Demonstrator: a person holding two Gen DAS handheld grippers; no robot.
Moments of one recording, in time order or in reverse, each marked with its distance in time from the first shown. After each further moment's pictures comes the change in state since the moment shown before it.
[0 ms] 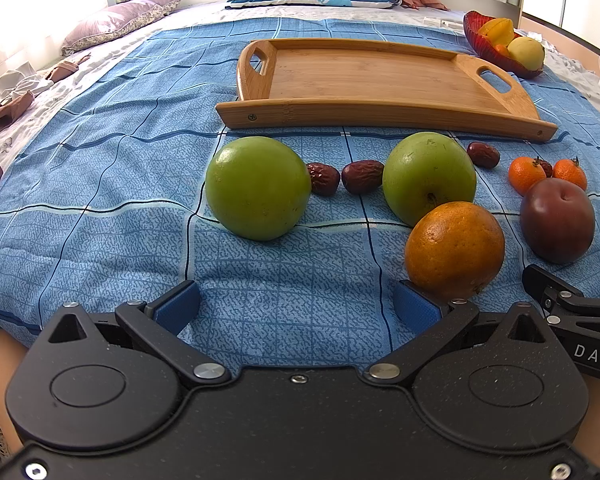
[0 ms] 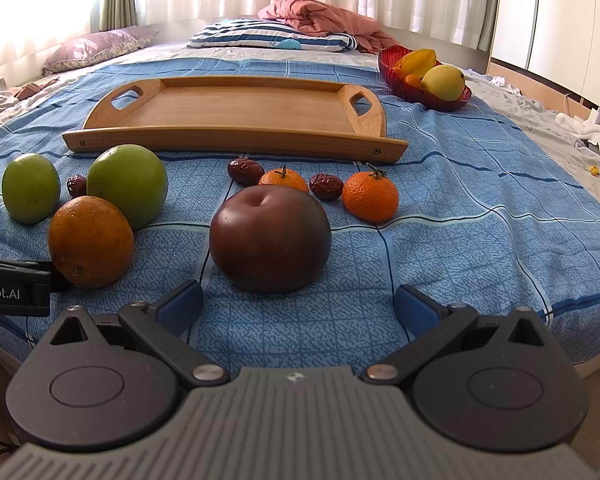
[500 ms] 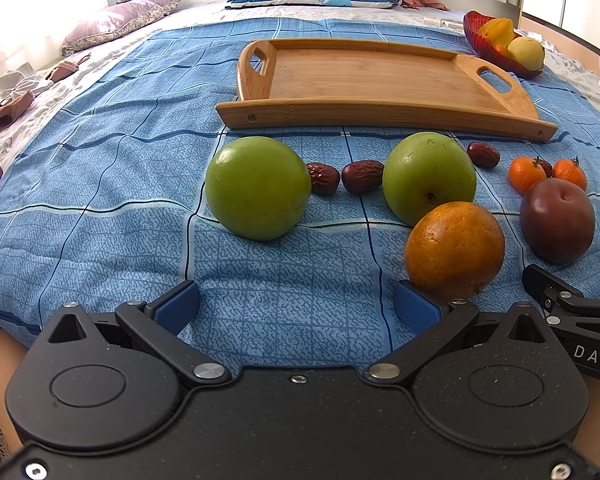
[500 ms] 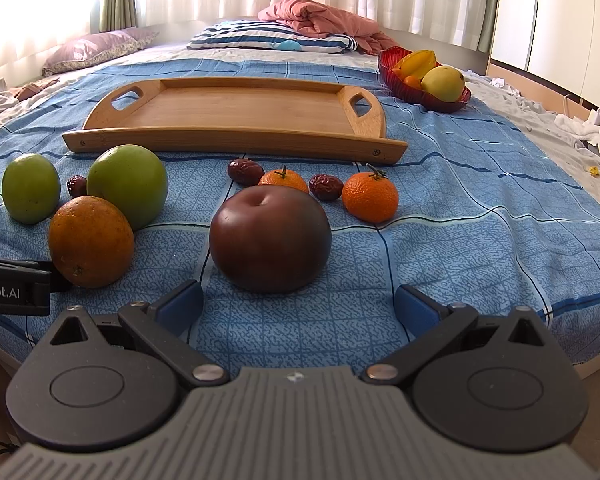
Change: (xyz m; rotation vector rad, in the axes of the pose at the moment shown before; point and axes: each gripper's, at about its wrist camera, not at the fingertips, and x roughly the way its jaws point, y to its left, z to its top) left arm 0.000 0.000 0.000 0.000 -0.001 0.001; right arm -0.001 0.000 0.001 -0.001 -0.004 -0.001
